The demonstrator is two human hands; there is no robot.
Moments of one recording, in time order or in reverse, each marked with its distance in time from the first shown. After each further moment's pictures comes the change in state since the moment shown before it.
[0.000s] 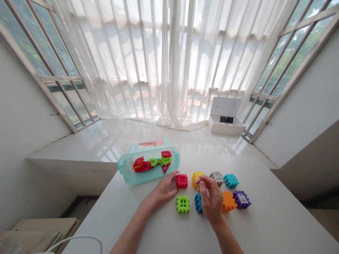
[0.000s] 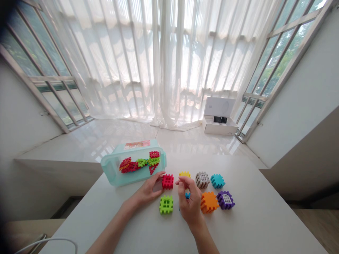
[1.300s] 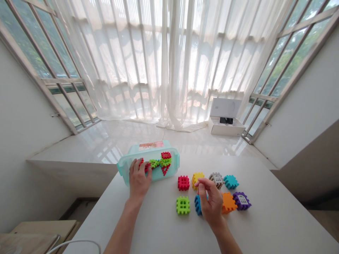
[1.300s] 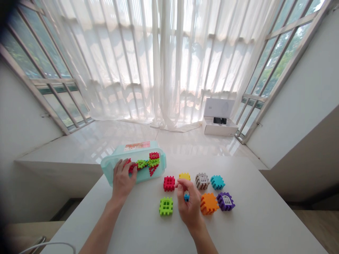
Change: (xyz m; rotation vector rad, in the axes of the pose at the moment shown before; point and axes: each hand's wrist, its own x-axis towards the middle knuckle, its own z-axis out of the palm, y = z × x) left_hand -0.002 -0.012 -0.068 0.658 0.832 -0.138; right_hand 0.001 -0.006 0.000 -0.046 -0.004 -0.045
